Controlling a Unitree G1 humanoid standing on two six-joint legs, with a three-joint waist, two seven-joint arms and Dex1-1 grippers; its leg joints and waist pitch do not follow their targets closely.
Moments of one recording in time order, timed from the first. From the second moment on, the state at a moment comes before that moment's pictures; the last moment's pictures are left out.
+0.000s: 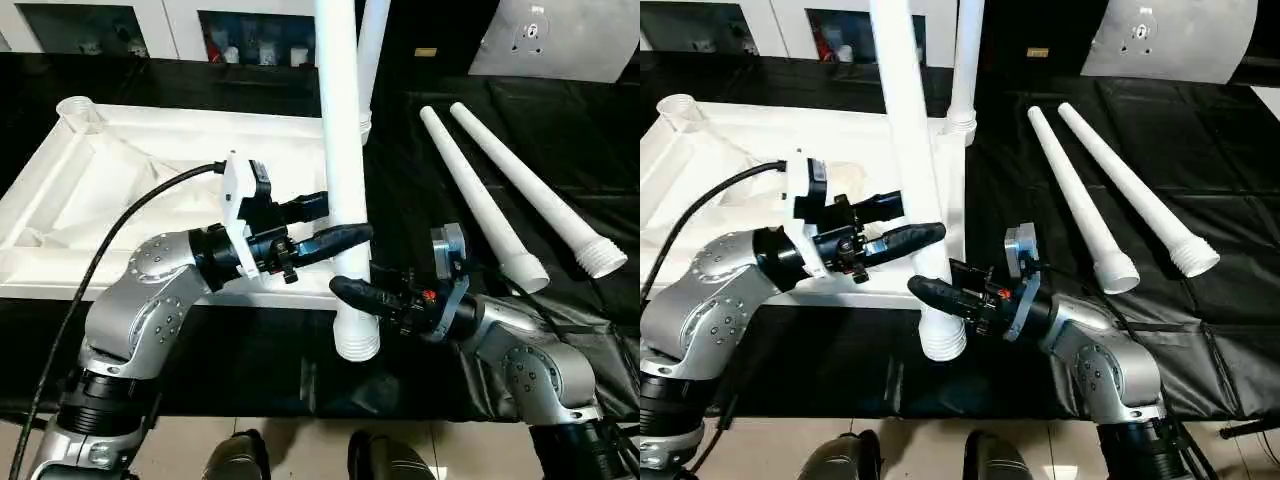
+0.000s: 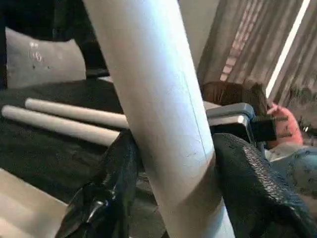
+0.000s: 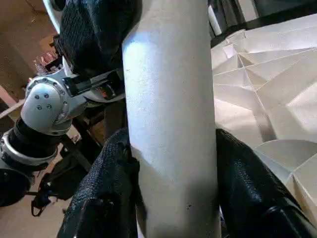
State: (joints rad) left arm -0.43 0.33 -0.07 -0.15 -0.60 0.50 -0.87; right arm -0.24 -0.26 0.05 -0.02 0.62 0.54 1.02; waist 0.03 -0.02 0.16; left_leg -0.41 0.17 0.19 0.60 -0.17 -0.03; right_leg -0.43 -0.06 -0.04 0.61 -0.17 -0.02
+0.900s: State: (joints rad) left arm -0.55 0.28 0.04 -0.14 -0.74 0.72 -0.66; right arm -0.39 -0.25 0.05 -0.02 0.54 0.50 0.89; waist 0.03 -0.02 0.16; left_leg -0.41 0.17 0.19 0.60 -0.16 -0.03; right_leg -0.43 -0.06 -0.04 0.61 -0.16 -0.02
